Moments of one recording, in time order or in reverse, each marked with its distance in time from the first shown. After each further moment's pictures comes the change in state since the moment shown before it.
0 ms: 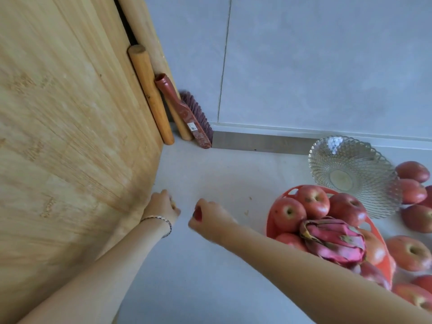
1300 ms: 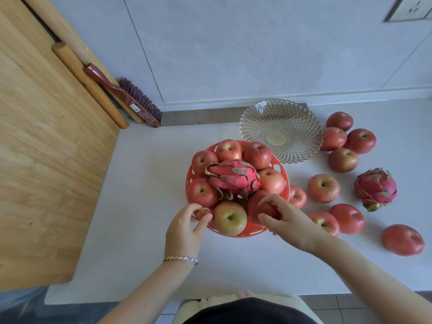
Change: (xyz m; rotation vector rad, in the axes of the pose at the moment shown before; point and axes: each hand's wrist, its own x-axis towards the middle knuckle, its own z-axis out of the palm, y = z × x) left_hand -0.226 0.113 0.143 -0.332 0.265 0.311; right_hand -0.246 0.226 -0.093 0.379 0.181 0.016
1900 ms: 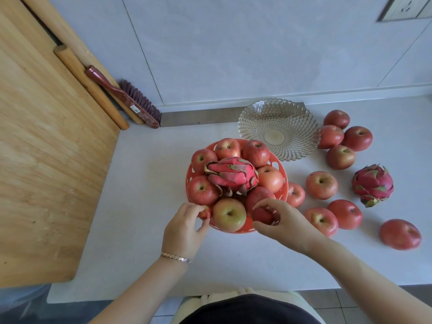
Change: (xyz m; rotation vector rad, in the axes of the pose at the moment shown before) left_hand -0.001 -0.013 -0.003 0.176 0.012 0.363; right_hand -0.002 0.017 0.014 -0.083 0.082 -0.105
